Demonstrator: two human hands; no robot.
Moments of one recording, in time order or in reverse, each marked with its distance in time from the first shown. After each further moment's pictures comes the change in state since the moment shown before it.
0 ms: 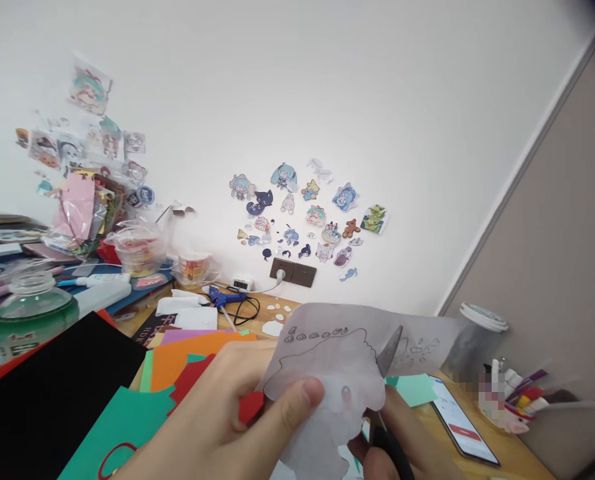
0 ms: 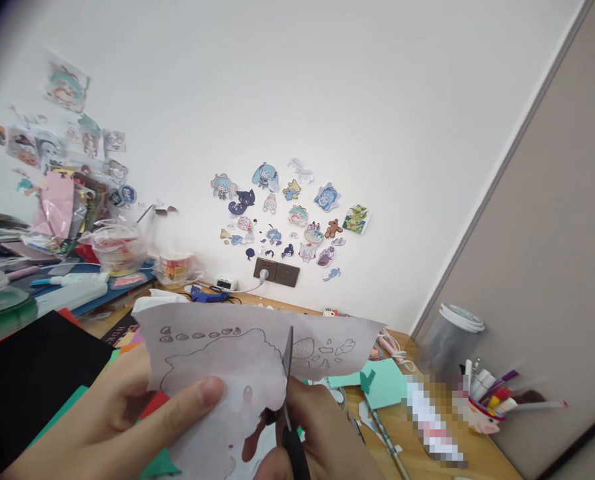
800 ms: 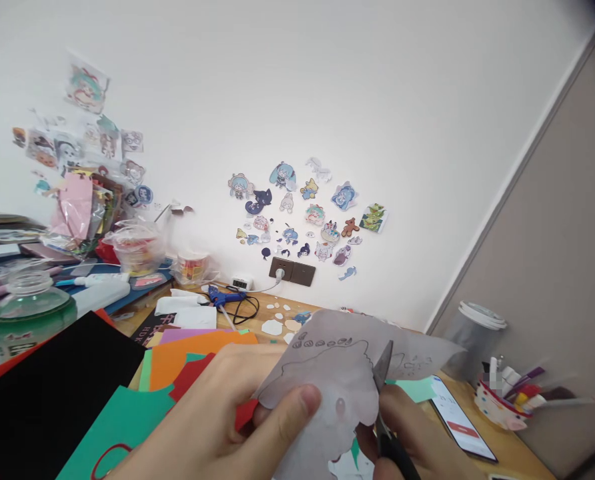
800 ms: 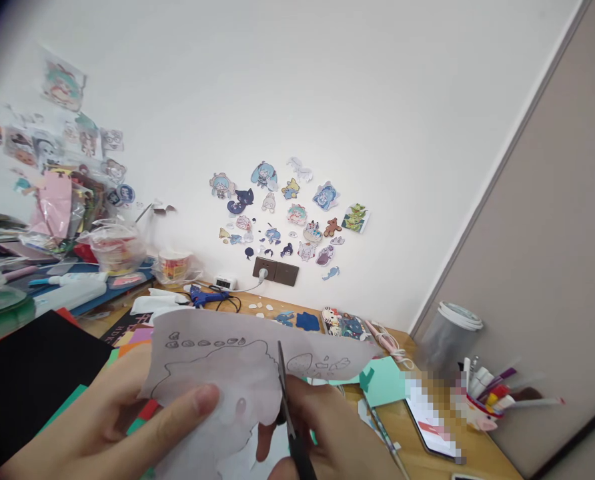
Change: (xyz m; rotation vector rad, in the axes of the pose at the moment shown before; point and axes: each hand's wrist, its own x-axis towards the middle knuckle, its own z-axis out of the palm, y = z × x) left_hand -0.009 -0.016 -0.007 0.164 -0.080 0.034; right_hand -0.004 -0.022 -0.006 -0.041 0.092 0.128
